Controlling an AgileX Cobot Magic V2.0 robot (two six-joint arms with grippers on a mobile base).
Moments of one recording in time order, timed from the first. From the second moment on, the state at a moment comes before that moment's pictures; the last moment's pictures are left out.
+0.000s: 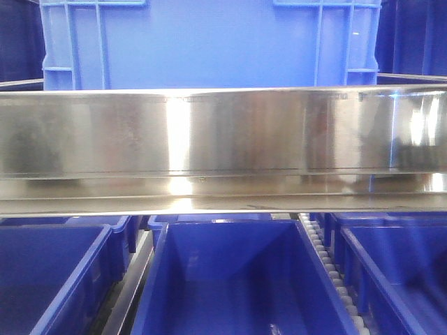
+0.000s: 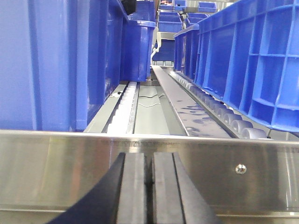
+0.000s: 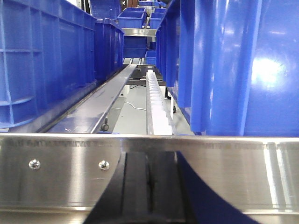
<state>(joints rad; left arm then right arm) 0.01 0.00 0.00 0.04 0.07 -0.05 0.17 0.00 0.00 0.01 0.08 0.01</state>
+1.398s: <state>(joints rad) 0.01 0.00 -0.07 0.04 0.10 -0.05 0.17 0.00 -0.06 0.01 0.00 0.01</state>
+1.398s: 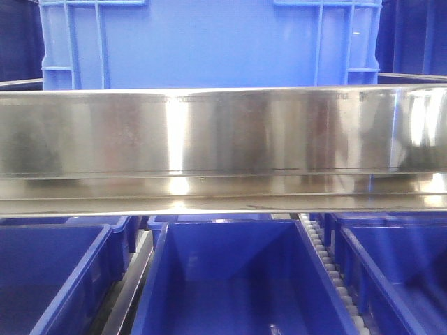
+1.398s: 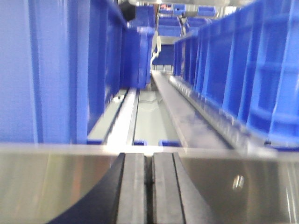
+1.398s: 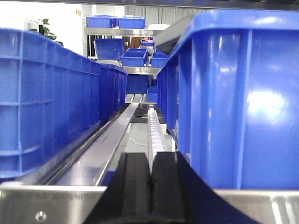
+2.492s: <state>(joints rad) 0.01 0.73 -1.01 -0.01 0.31 -0.05 0.17 0.65 -0.93 0.03 0.38 0.01</state>
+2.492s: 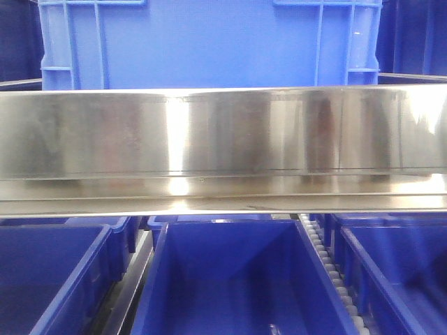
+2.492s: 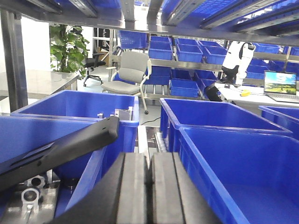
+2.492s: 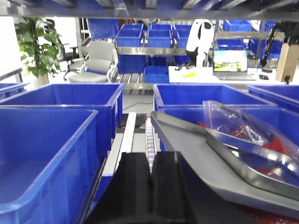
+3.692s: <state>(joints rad) -0.18 1.84 -2.22 0.07 1.10 -0.18 0.45 1.83 -2.14 -0.05 1.07 0.18</state>
